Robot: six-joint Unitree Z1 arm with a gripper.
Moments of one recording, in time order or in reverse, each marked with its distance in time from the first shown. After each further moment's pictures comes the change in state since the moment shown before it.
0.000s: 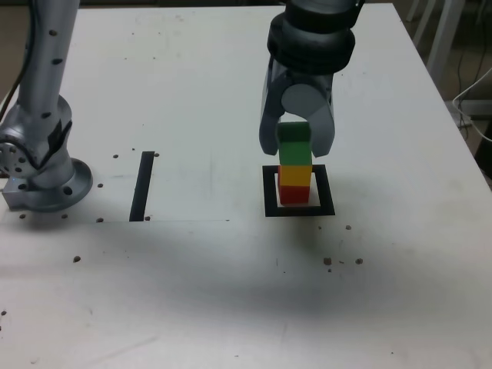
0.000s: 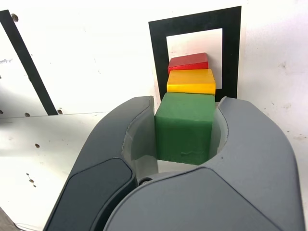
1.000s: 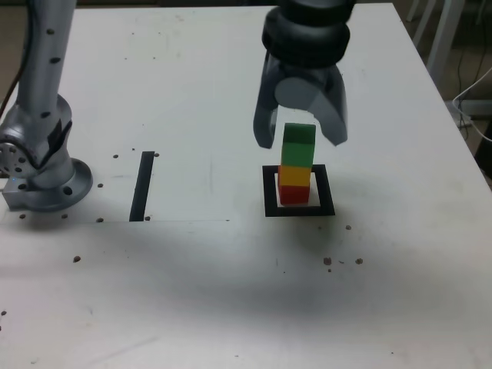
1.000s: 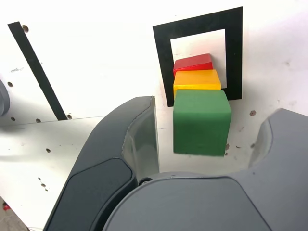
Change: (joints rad) arm 0.000 -0.031 0.005 0.017 0.012 0.044
